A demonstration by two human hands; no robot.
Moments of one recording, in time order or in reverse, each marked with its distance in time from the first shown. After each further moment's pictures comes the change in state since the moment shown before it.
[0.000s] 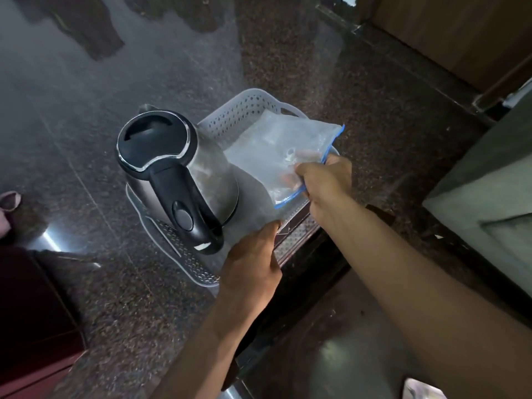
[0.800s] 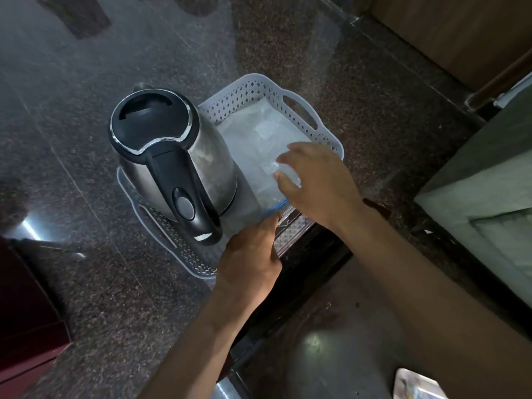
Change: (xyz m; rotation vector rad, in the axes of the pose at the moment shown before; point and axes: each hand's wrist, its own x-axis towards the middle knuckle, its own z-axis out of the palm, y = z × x) left_hand 0.001 0.001 -0.006 -0.058 -0.085 -0.021; right_hand -0.014 0.000 -0.022 -1.234 -0.302 -0.875
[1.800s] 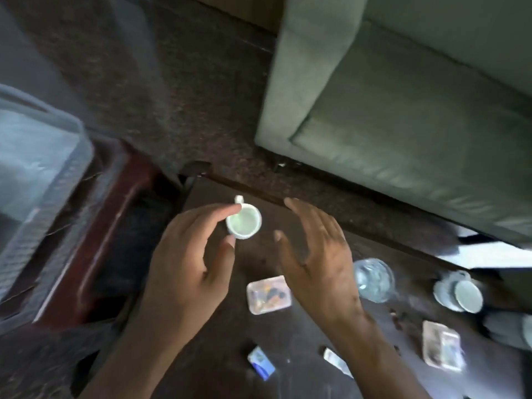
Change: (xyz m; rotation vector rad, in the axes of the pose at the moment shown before) left_hand -0.115 0.173 0.087 -0.280 -0.085 0.637; right_hand -0.360 0.119 -0.010 0.291 0.561 0.676
